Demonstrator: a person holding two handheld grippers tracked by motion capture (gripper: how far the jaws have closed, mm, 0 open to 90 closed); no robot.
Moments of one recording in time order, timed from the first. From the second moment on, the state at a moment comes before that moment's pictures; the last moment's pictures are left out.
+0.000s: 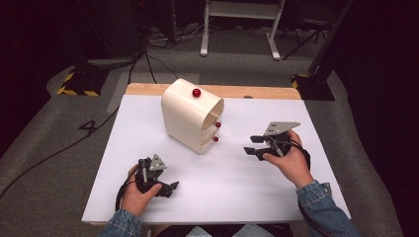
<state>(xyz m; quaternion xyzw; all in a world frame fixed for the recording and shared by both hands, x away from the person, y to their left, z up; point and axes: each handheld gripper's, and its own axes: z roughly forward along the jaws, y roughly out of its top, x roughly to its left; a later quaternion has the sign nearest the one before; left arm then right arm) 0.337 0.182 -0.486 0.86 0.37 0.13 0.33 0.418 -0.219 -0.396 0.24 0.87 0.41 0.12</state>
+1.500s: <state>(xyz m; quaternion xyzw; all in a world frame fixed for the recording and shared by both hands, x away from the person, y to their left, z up) 0.338 0.182 -0.486 0.86 0.37 0.12 0.33 0.458 -0.139 -0.463 0.22 0.83 0.49 0.12</state>
